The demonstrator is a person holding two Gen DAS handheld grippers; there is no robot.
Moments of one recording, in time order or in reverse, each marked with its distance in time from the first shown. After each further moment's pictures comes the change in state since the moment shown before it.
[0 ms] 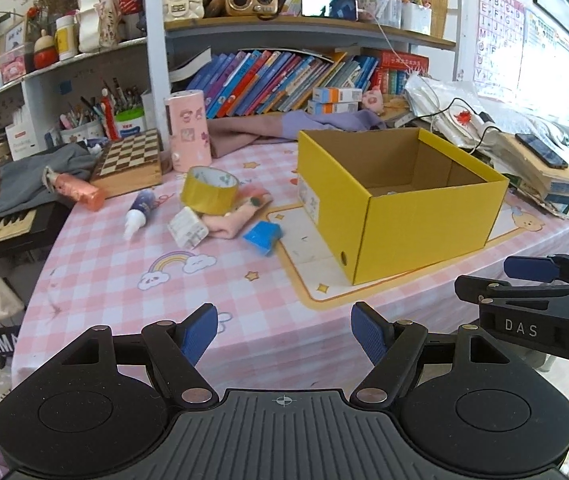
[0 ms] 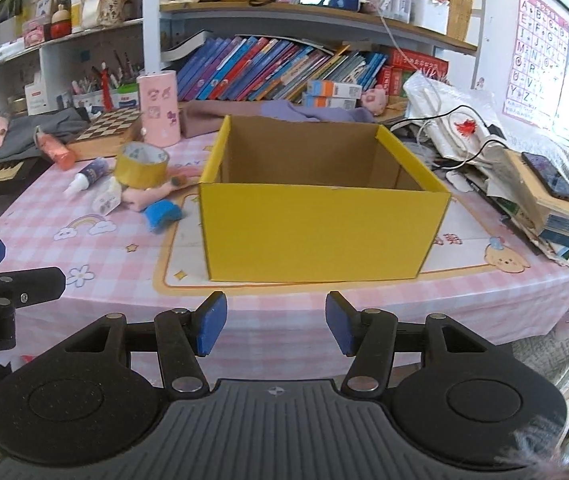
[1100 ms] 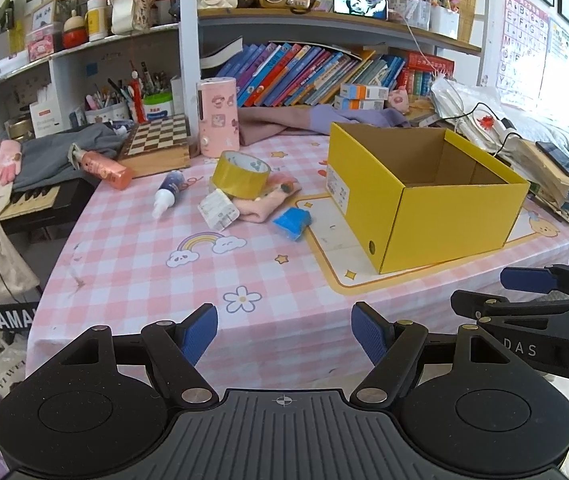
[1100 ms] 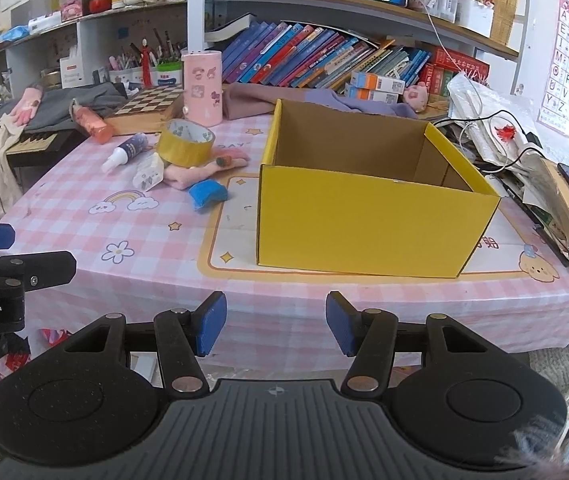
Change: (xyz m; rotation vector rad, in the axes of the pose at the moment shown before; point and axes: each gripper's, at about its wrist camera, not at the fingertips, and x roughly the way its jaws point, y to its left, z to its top) left arm -0.008 0.021 -0.012 -0.059 0.017 0.037; right arm 0.002 0.029 -0.004 -0.074 0.041 0.076
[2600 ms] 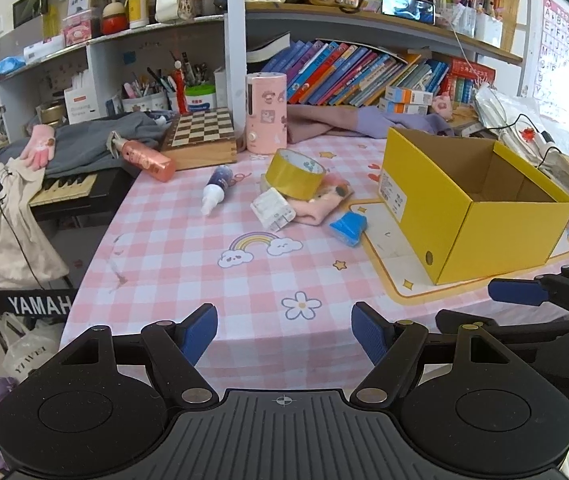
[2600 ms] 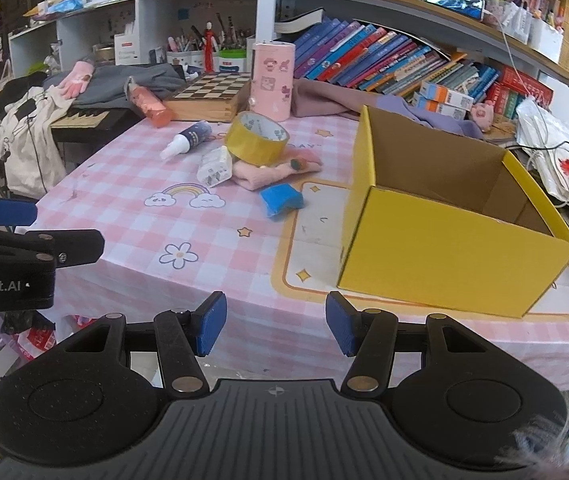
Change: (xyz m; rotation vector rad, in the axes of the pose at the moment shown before) left arm 0.010 0.042 0.008 -0.055 0.012 0.078; right arm 0.029 0.052 0.020 -0.117 0.022 0.122
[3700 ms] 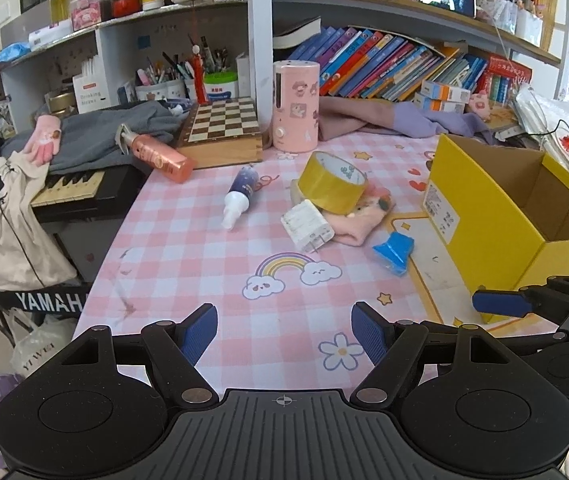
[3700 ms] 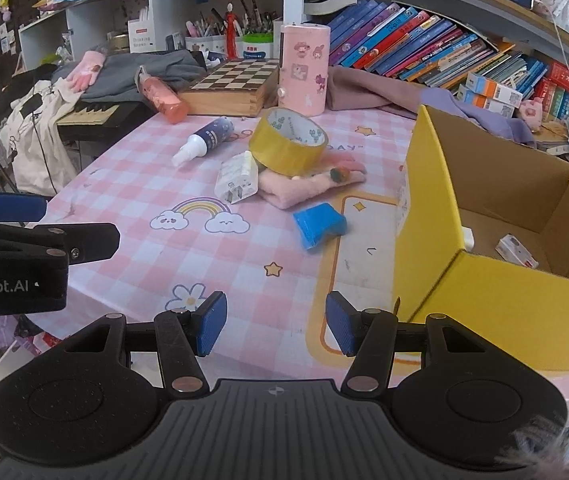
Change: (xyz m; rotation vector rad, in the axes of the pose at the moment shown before) left arm 0.057 0.022 0.038 -0.032 0.047 0.054; right arm 0.076 0.005 0.046 -0.015 0.054 0.094
